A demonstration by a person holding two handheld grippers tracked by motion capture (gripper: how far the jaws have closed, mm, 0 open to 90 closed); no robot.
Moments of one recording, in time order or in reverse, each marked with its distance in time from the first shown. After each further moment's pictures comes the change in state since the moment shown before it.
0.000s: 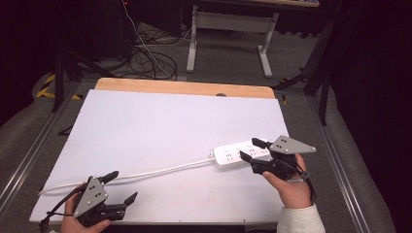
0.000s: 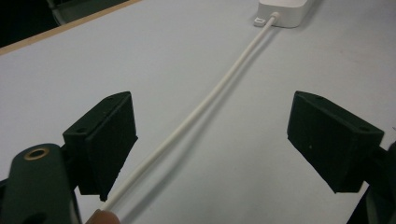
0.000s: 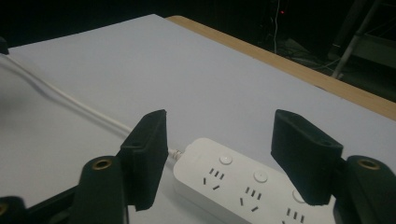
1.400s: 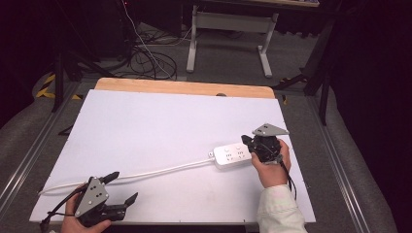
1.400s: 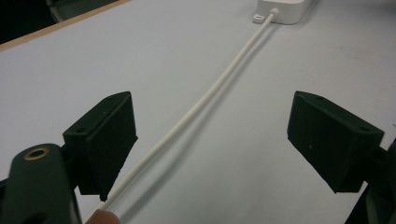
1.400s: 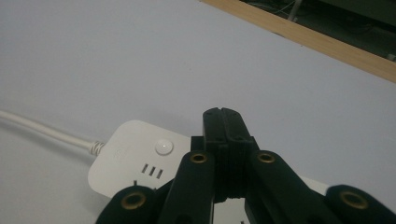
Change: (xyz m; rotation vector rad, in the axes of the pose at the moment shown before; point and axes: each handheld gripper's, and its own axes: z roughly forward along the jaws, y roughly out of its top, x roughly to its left) left arm -0.001 -0.001 0.001 0.010 -0.001 0.002; right arm -0.023 -0.002 0.060 0.211 -0.204 0.061
